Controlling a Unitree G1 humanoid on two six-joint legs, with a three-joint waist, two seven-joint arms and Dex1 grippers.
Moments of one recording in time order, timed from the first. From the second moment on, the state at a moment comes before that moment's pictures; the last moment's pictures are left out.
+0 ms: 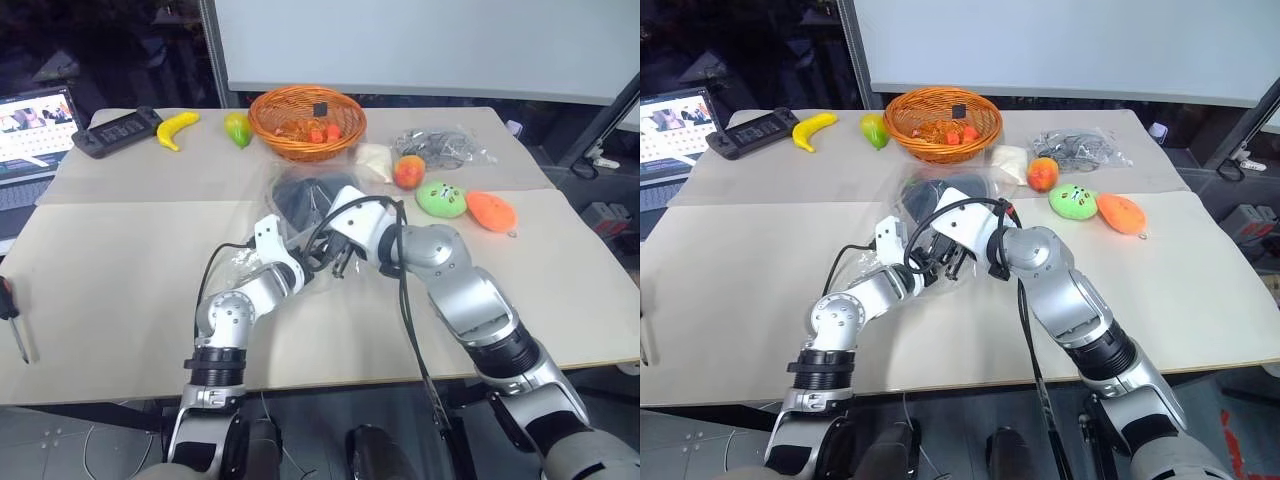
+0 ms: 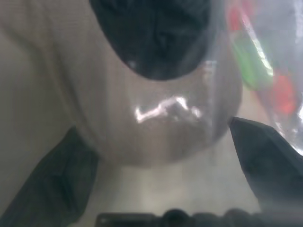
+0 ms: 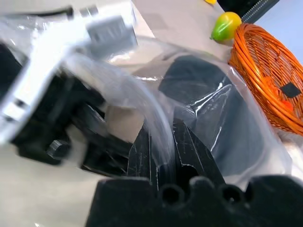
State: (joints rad) left arm -0.60 -0.02 0.15 0.10 -0.82 0.82 0.19; right arm -0.77 -0.41 0.40 -0.32 -0.10 0.78 0.63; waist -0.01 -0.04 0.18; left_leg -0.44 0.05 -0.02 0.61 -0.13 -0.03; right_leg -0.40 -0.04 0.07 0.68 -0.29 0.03
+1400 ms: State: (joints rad) left arm -0.29 0.21 0.41 -0.27 -1.73 1.02 0.42; right arm -0.78 -0.42 0.42 -0.32 -0.12 0.75 0.65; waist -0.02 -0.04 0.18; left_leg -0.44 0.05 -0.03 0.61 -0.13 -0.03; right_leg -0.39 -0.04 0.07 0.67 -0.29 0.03
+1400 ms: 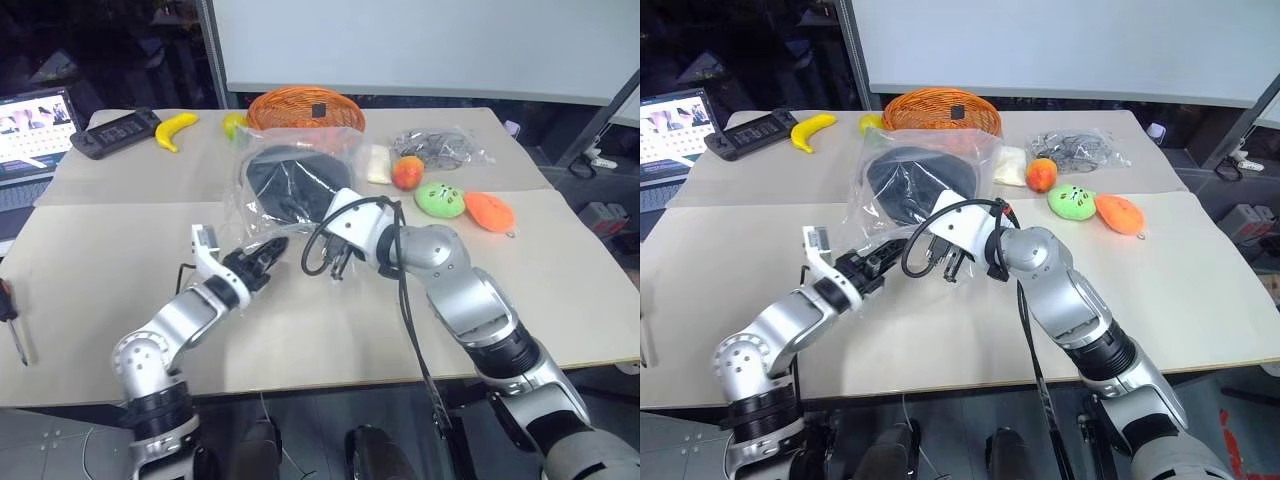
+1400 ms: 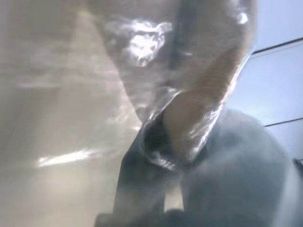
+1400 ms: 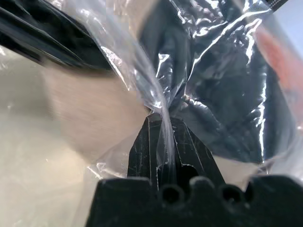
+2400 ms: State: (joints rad) left arm -0.09 0.38 0.38 -0.27 -1.95 0.98 0.40; right arm -0.77 -0.42 0.45 -0.27 -0.17 0.71 0.64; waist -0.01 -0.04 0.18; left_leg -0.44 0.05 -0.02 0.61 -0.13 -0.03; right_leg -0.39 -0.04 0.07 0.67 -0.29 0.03
